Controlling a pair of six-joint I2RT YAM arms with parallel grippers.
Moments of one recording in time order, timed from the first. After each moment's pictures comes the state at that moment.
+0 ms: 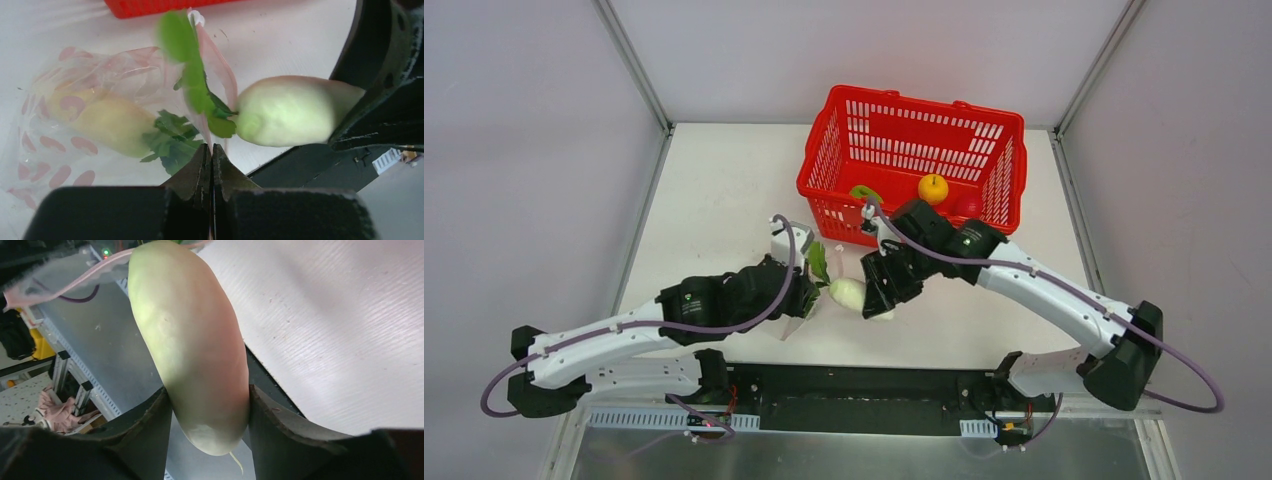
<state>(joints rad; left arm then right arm) -1.24 0.82 0.93 -0.73 -0.54 -0.59 0.91 1.27 1.18 -0.90 -0.43 0.41</state>
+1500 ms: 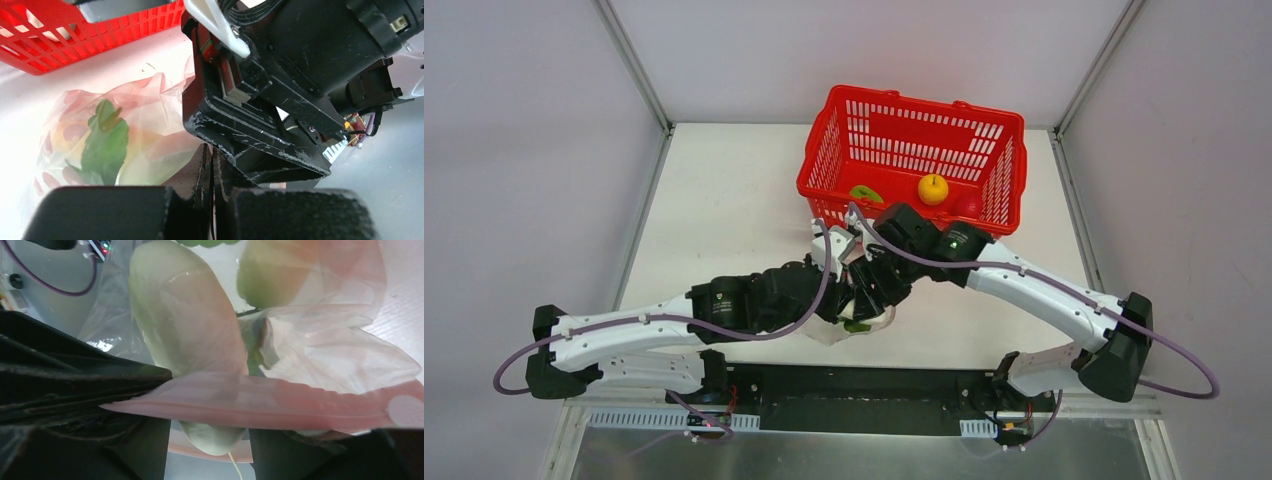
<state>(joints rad) -1.33 0.98 0.97 -0.47 -0.42 -0.48 1.00 1.37 1.28 -0.94 -0.36 0.35</state>
